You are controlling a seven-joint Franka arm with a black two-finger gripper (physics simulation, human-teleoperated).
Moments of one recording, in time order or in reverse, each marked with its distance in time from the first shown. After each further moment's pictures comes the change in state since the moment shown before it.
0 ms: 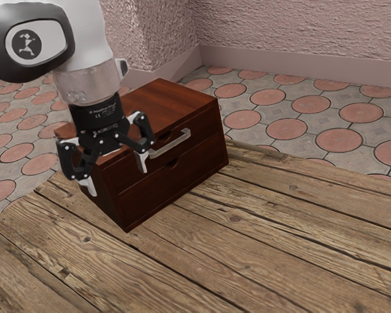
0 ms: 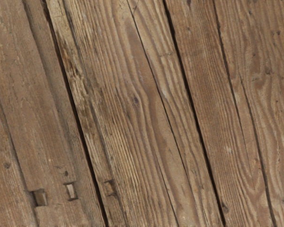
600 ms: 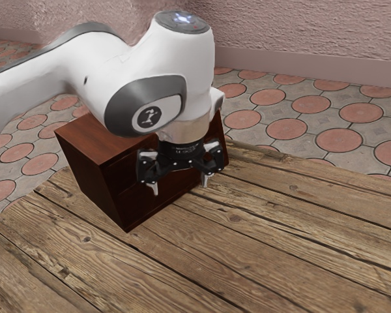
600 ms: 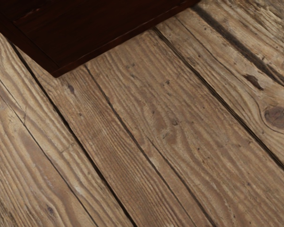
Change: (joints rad) arm -0.063 0.195 -0.113 0.004 0.327 0.236 0.241
